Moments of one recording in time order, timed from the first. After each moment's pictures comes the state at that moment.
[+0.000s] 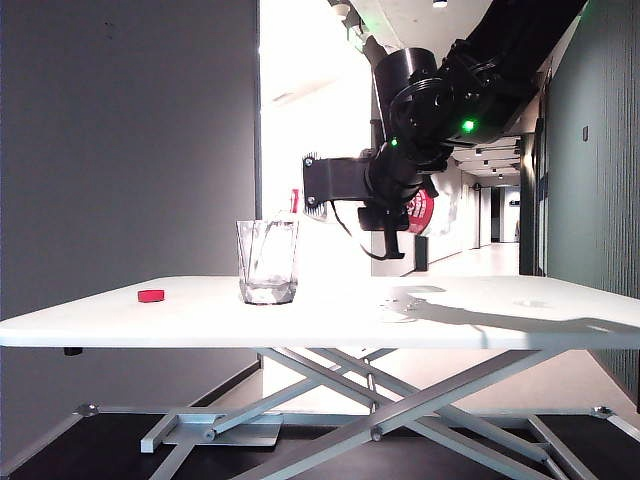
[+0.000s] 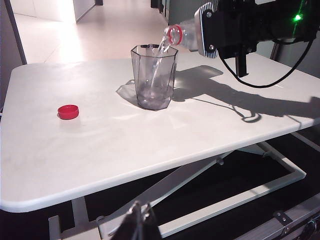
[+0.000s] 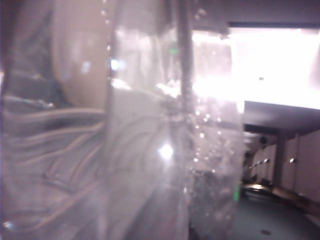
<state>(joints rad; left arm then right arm) -0.03 0.00 0.01 -0.10 0.44 0.03 0.45 2.11 1.44 0.41 0.26 -1.54</state>
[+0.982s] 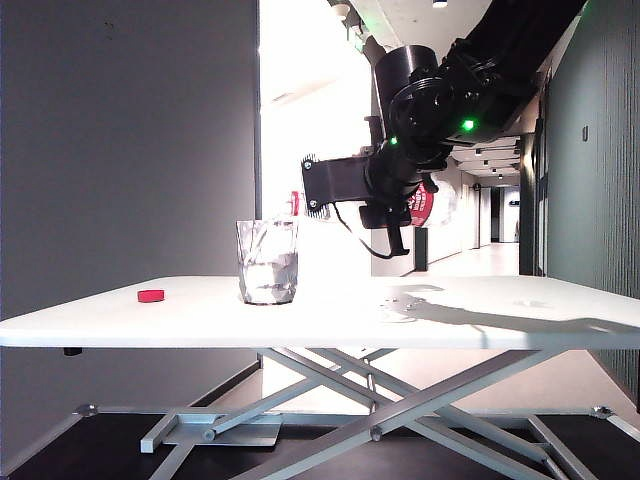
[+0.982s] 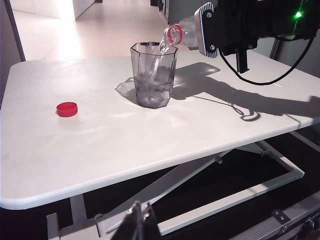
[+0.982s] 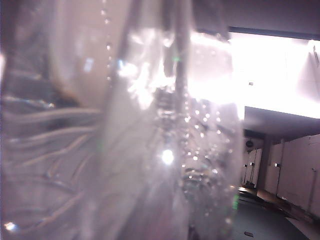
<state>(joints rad) -0.03 0.00 0.01 -0.10 0.45 0.02 0.45 2.11 1.44 0.43 0.27 -1.60</state>
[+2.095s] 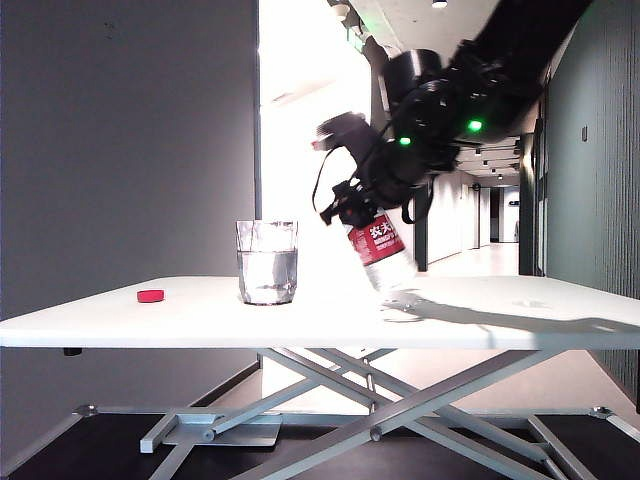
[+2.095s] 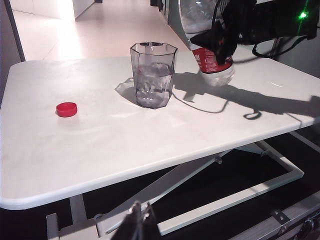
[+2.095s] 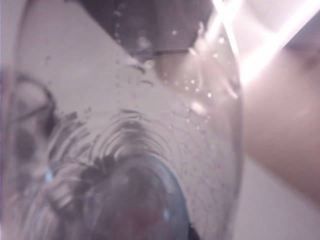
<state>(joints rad) -0.03 0.00 0.01 -0.10 0.45 0.02 0.41 2.11 1.44 0.40 0.08 -0.43</state>
